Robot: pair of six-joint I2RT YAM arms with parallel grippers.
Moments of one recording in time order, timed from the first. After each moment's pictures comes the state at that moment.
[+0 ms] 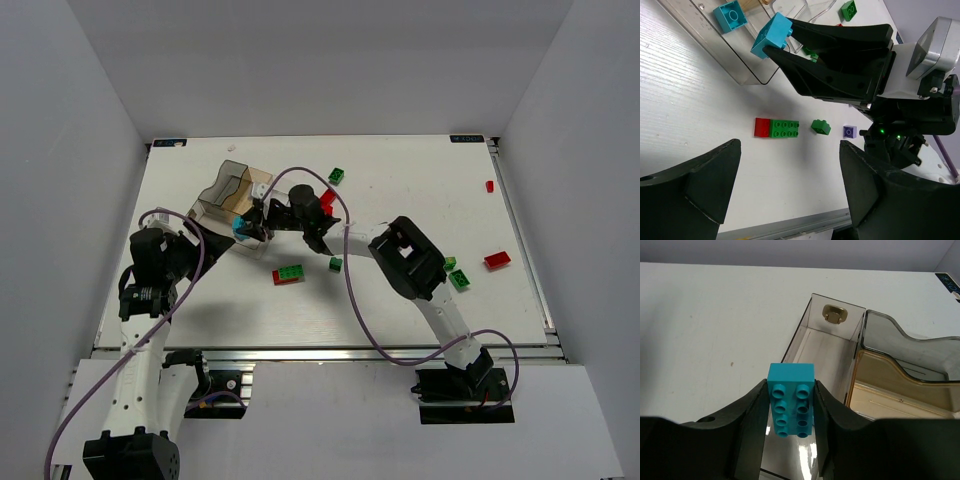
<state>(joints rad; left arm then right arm) 0.11 0.73 0.67 -0.48 0.38 -0.75 0.85 2.33 1.61 0.67 -0.65 -0.16</state>
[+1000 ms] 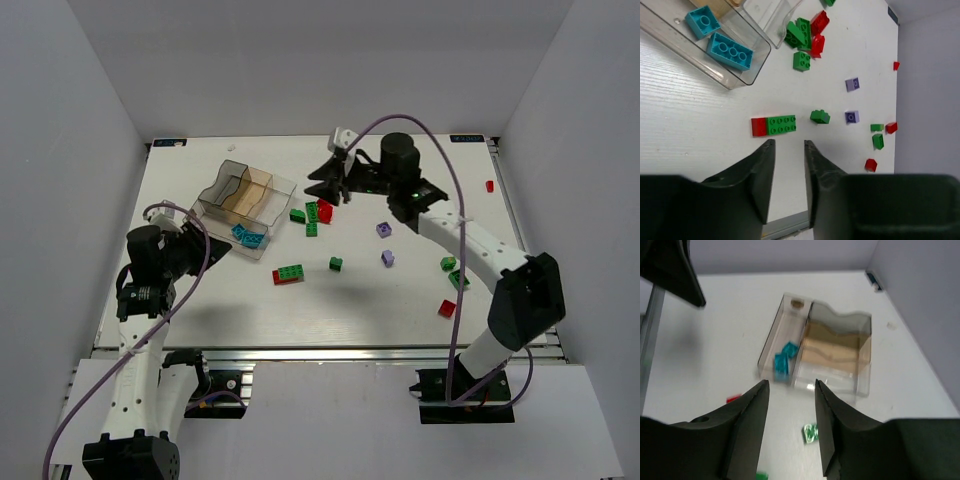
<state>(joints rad) 0.11 0.73 0.70 -0.48 0.46 -0.63 0.61 1.61 1.35 0.17 -0.78 -0.24</state>
